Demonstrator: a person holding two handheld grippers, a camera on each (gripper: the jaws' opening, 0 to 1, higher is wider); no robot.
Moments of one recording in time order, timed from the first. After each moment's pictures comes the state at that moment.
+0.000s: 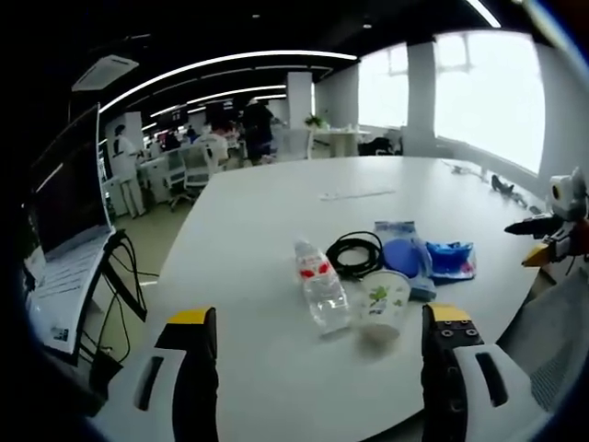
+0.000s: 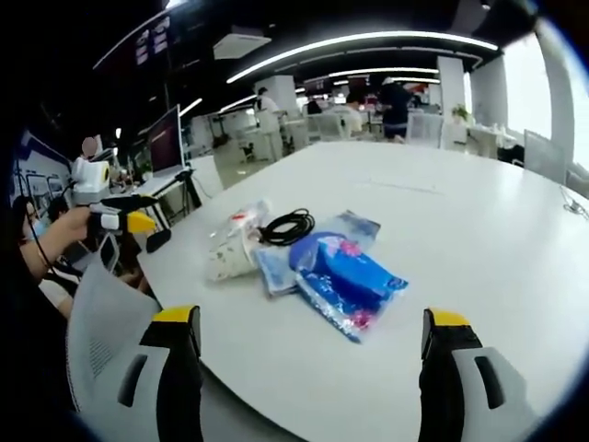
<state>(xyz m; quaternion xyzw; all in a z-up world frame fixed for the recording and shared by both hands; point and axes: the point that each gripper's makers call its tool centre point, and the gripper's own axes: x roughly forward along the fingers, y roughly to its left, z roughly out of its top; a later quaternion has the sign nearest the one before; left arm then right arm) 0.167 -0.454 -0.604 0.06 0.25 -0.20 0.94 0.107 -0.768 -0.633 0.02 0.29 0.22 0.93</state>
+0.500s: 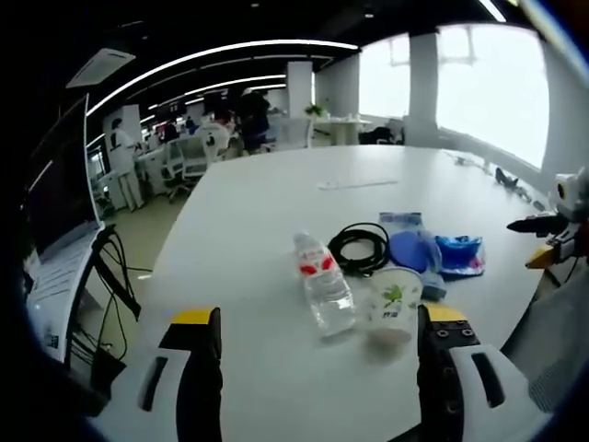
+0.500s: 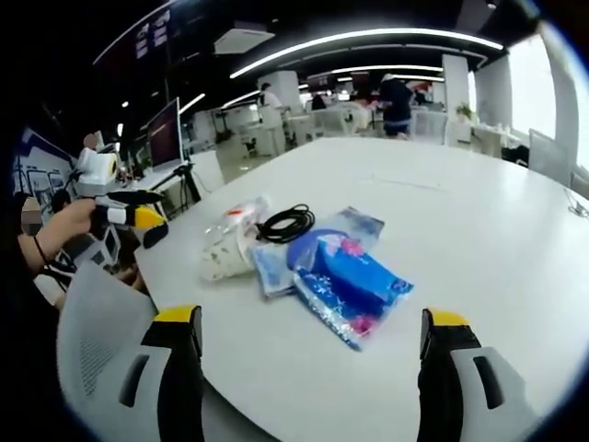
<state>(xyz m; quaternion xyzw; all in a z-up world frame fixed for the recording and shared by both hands) 0.186 -0.459 -0.622 0.06 0.28 -0.20 0.94 0.120 -0.765 -0.645 0.01 0.29 0.23 0.93</state>
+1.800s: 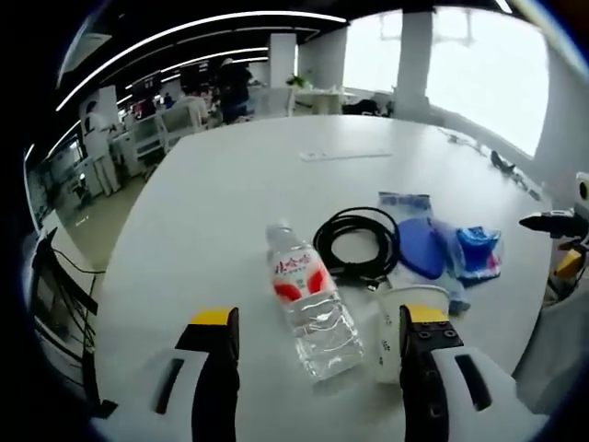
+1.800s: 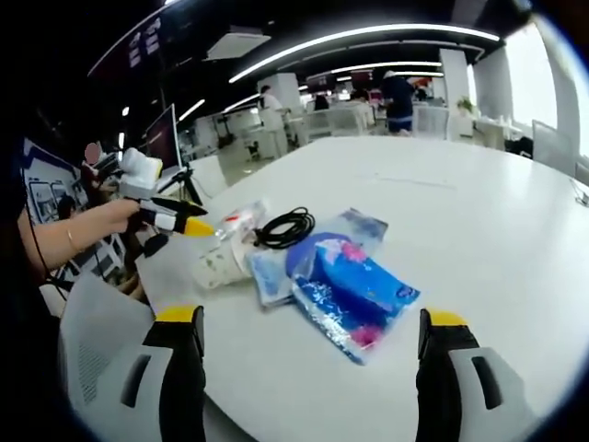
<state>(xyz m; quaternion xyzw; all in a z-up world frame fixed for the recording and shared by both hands) 0.255 -0.504 -0.679 0.06 0.34 -0.24 0.90 0.138 -0.764 -0.653 0.03 0.30 0.24 0.92</state>
